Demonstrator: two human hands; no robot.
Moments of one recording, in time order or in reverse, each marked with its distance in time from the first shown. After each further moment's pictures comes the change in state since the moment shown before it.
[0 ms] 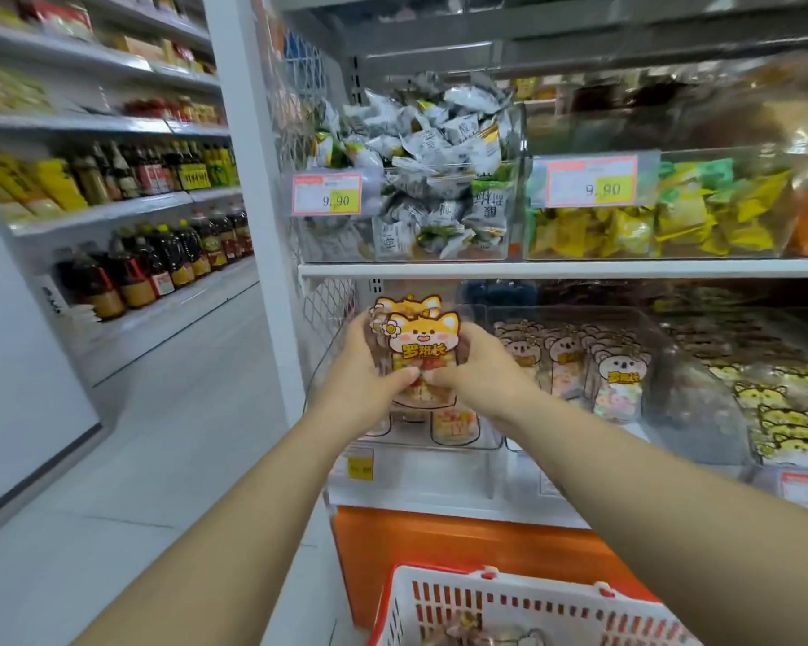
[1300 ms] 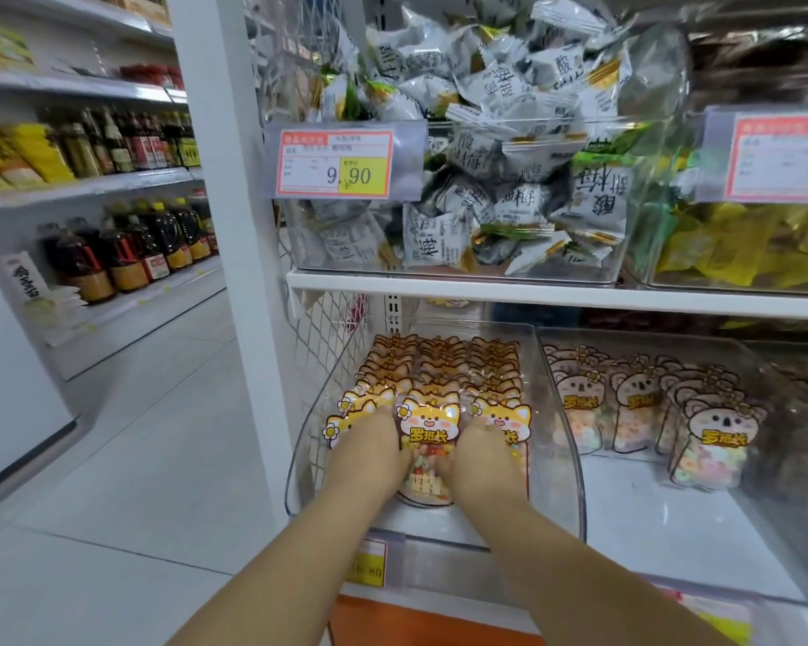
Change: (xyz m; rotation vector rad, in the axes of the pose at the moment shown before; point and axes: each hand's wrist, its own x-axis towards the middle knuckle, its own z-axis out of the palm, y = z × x) left_hand 0.091 -0.124 0.049 0.683 -0.066 -0.157; right_hand 0.092 0.108 0.071 -0.763 0.111 0.302
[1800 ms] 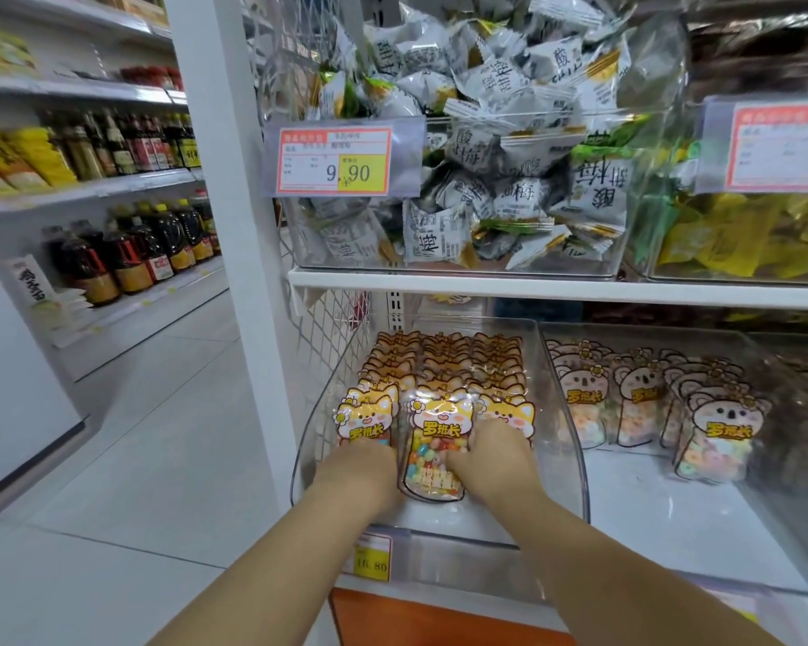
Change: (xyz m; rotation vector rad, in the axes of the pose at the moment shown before) left_hand -0.019 -0.005 -0.019 0.428 -0.399 0.078; right_hand -0.002 0.010 -0.014 0.056 -0.009 -0.049
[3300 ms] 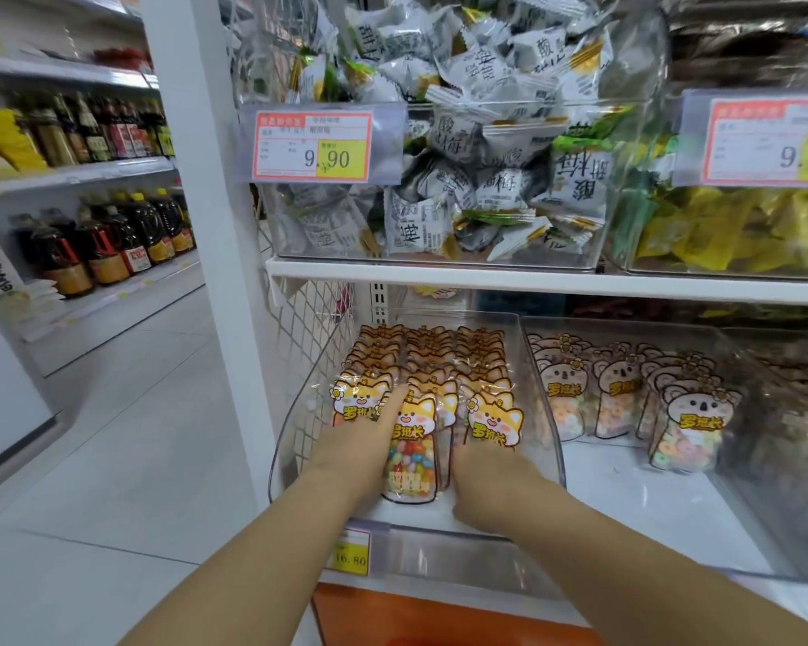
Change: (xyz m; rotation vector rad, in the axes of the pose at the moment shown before) left_hand 0.027 -0.001 0.018 -0.022 0.317 0.139; right_hand -0.021 0.010 -0.020 -0.544 -0.267 -0.305
